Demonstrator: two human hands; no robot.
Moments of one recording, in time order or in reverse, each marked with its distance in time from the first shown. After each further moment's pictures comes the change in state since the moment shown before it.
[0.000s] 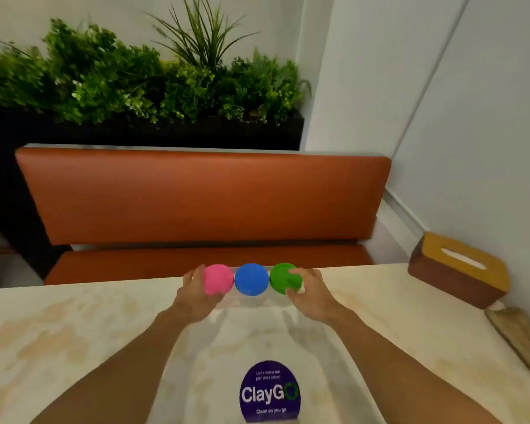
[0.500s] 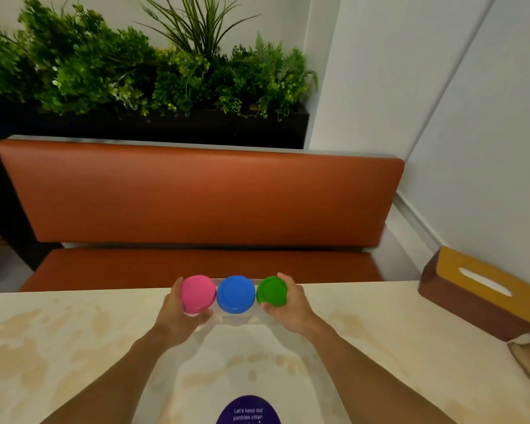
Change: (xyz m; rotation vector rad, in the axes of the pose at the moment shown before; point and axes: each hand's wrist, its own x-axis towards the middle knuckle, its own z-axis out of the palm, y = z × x) left_hand 0.038 -0.011 0.039 -0.340 0.087 -0.046; right_hand 0.065 0.025 0.026 0.250 -0.097 0.080
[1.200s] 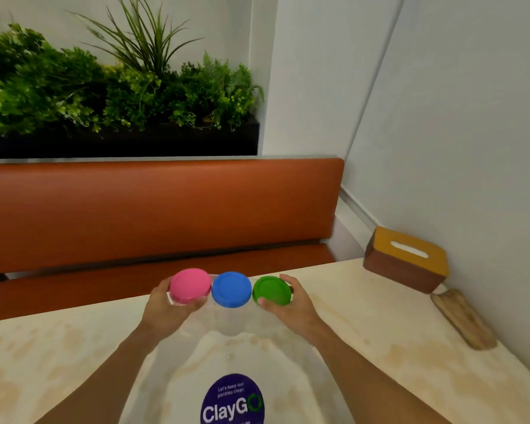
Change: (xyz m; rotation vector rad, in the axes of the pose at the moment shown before) left_hand -0.033 0.040 -0.002 0.005 -0.005 0.081; right_hand -0.078 0.009 -0.039 0.207 0.224 0.035
